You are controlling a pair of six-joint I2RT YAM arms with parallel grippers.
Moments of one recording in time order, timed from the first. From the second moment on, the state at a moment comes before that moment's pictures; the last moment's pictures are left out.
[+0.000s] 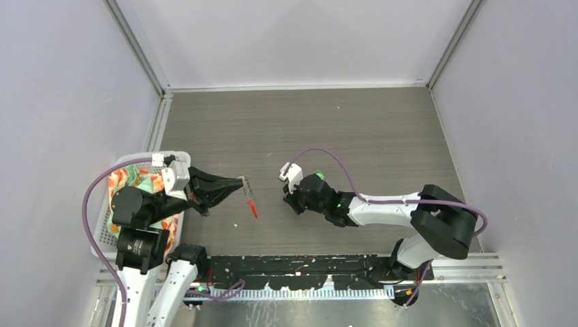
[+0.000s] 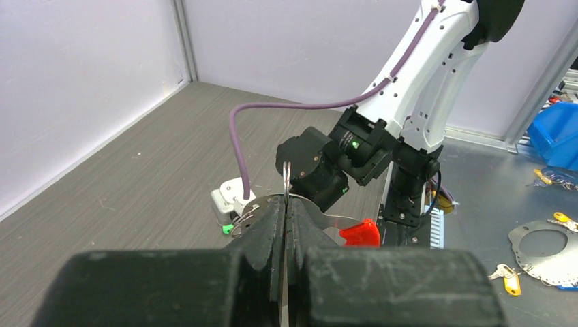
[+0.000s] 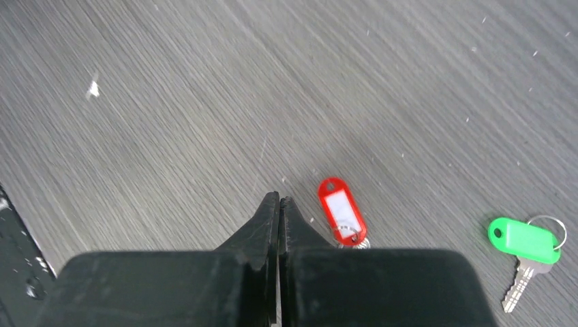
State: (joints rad) left arm -0.17 0.43 0.87 -0.17 1.00 -0.23; right arm 1.03 1.50 0.67 0.30 0.08 0.10
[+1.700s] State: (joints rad) left arm -0.17 0.44 0.88 -0.15 1.00 -0.25; right arm 0.91 1.63 0.77 0.08 0.06 0.36
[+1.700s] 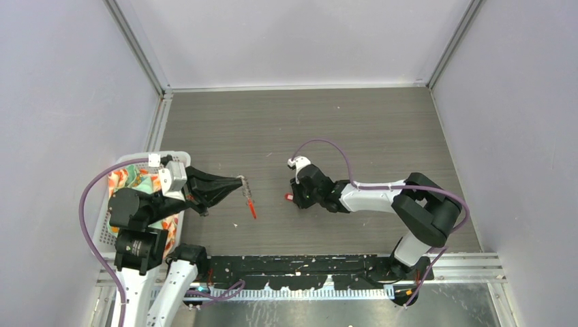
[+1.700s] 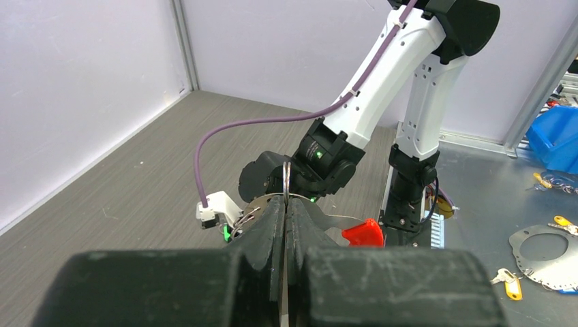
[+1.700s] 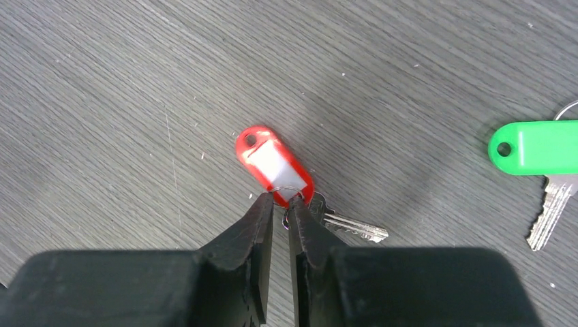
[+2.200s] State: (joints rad) left arm -0.17 0.44 0.88 -0.14 1.00 -0.25; right arm 0.91 1.64 0.79 0.06 0.04 0.35
